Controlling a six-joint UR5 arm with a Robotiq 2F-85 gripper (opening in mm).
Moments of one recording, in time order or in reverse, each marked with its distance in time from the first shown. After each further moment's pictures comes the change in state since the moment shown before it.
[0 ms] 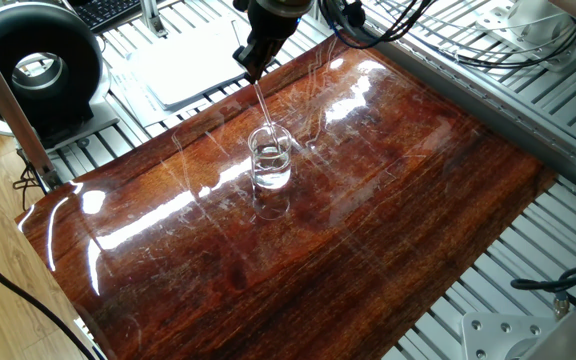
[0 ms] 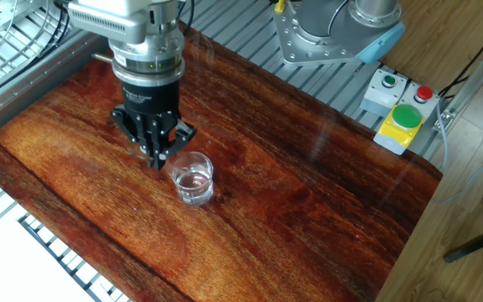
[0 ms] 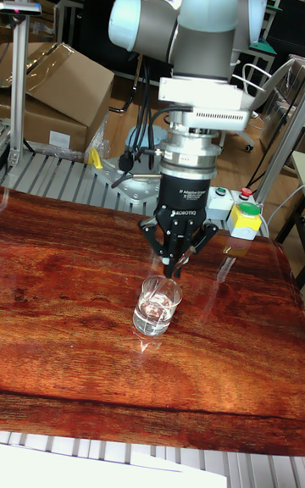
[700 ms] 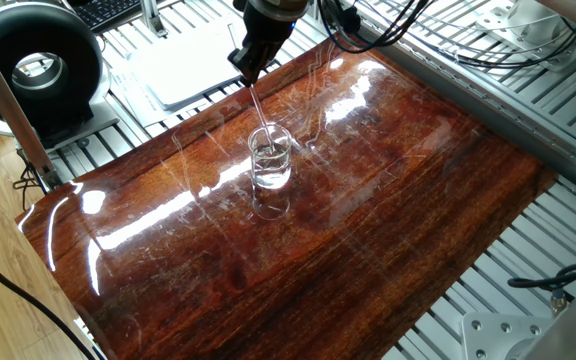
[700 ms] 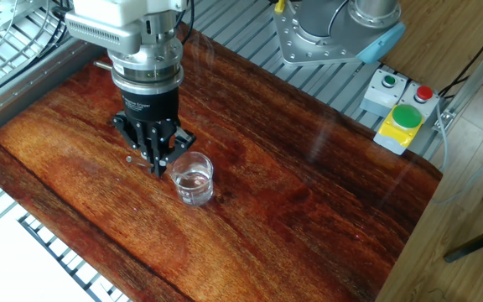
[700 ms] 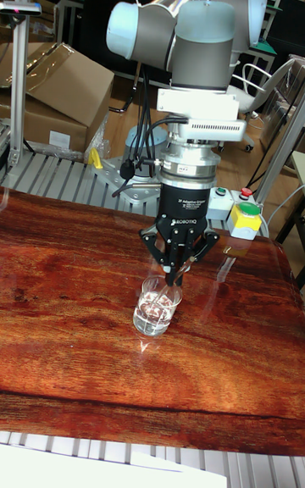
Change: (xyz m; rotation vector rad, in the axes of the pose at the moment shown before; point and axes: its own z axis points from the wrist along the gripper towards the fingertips) arm -0.001 0.002 0.008 -0.011 0.008 0.039
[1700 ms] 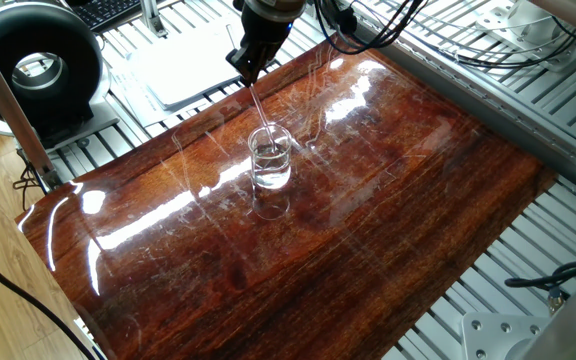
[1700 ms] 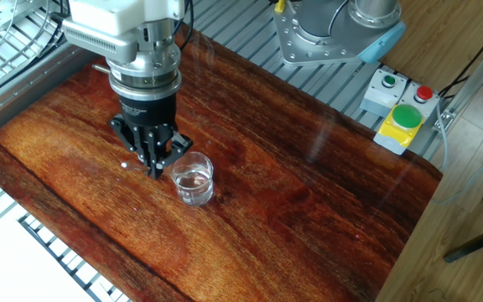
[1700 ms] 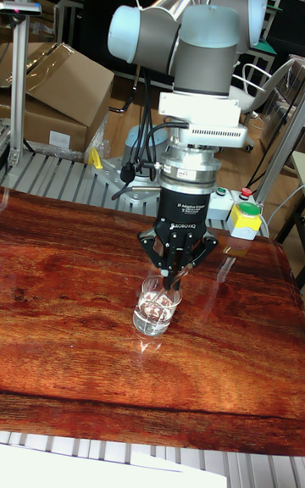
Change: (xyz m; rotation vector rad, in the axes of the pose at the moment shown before) arm -0.004 -0.005 0.006 0.023 0.007 0.019
